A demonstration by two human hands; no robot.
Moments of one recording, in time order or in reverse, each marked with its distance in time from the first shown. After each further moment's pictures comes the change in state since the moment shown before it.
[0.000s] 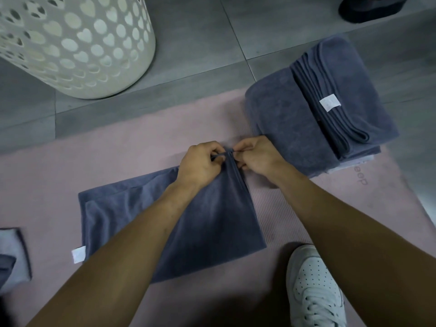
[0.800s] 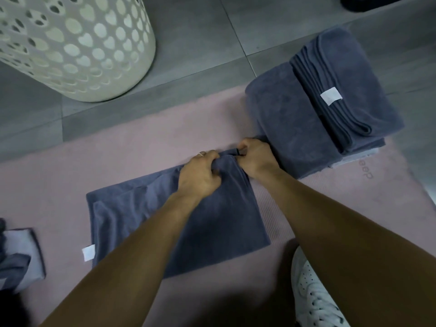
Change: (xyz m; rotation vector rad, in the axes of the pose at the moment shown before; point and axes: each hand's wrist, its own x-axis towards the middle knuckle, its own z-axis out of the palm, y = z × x) left_hand -0.020 -0.015 0.007 0.266 -0.075 0.001; right_hand 0.014 0.025 0.014 -0.372 0.117 -0.129
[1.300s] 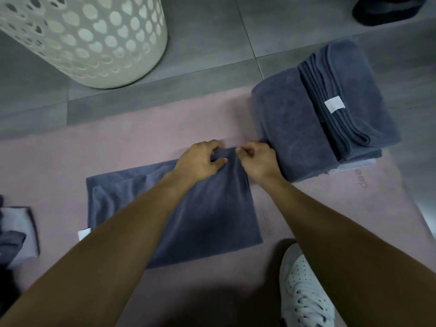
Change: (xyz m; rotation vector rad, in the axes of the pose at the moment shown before) left_hand 0.015 -0.002 -0.018 -0.065 -0.112 0.048; right_hand -0.013 0.007 0.002 0.124 0.161 -0.051
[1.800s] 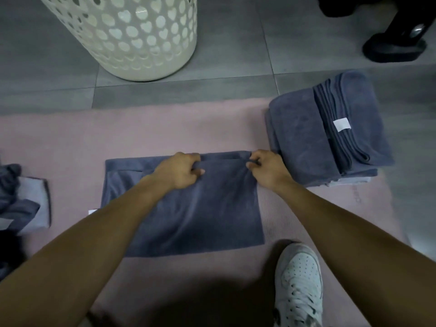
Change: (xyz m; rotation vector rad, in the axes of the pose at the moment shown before) left_hand -0.061 -0.058 -0.030 0.125 -0.048 -0.080; right_hand -0.015 -0.018 -0.016 -0.289 -0.238 -0.091
